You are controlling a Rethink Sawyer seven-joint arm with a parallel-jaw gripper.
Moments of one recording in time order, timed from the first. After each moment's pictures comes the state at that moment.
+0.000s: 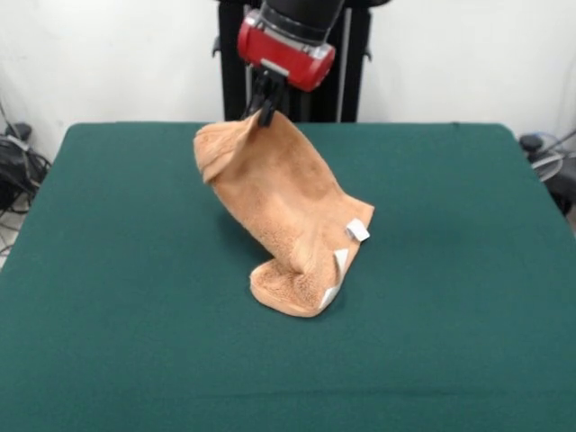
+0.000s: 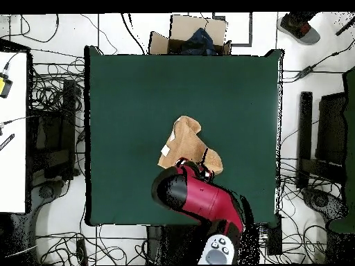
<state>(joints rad) 0.02 -0.68 -0.40 1.93 0.10 0.21 1.81</state>
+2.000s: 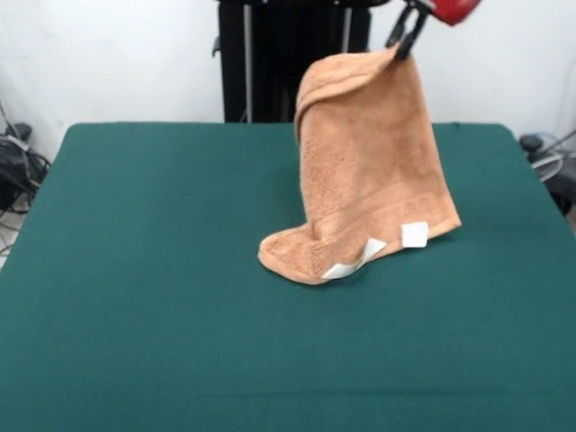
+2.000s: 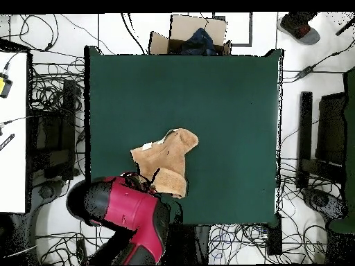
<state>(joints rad) 0.51 -0.65 -0.64 1.85 0.34 0.64 2.13</state>
